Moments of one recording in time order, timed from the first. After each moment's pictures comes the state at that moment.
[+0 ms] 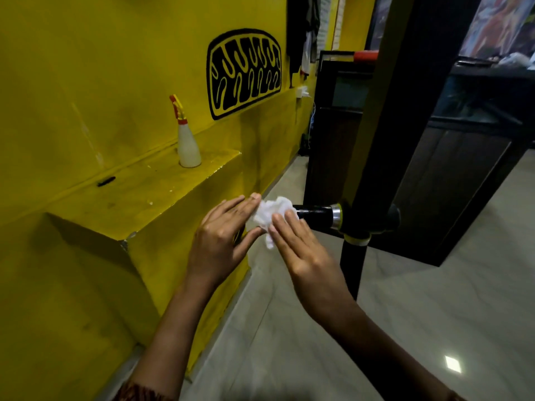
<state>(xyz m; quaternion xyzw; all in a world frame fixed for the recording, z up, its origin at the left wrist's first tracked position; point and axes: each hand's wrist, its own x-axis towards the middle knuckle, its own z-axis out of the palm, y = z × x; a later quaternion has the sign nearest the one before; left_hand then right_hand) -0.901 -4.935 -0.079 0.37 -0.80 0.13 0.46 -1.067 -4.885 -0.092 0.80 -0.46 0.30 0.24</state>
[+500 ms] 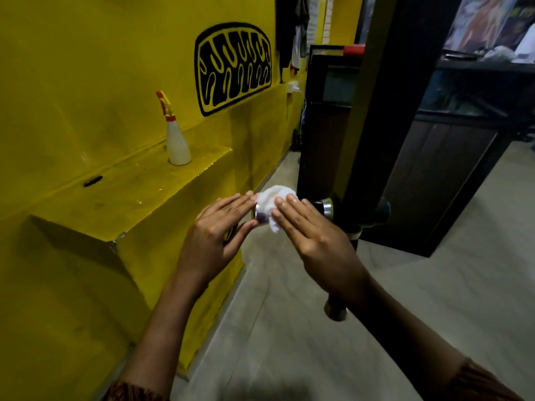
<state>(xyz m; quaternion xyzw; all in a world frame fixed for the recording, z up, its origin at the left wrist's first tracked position) -0.902 -4.939 -0.077 0.34 -0.81 0.08 0.47 -1.097 -4.901 -0.073 0.82 -0.44 0.25 0.28</state>
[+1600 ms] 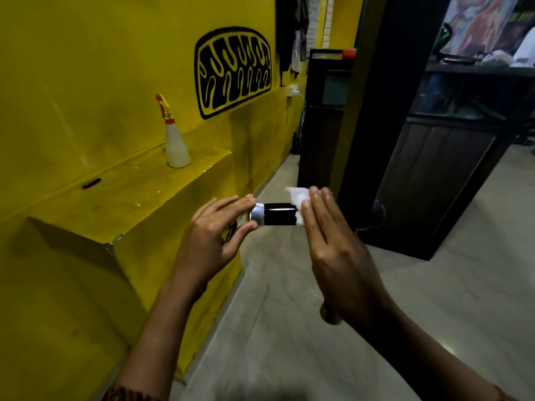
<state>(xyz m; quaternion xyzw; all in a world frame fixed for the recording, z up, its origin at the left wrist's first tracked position) -0.908 -4.937 -0.072 0.38 -0.81 0.06 0.45 -1.099 -4.861 -0.060 0.73 -0.55 0.25 0.32</state>
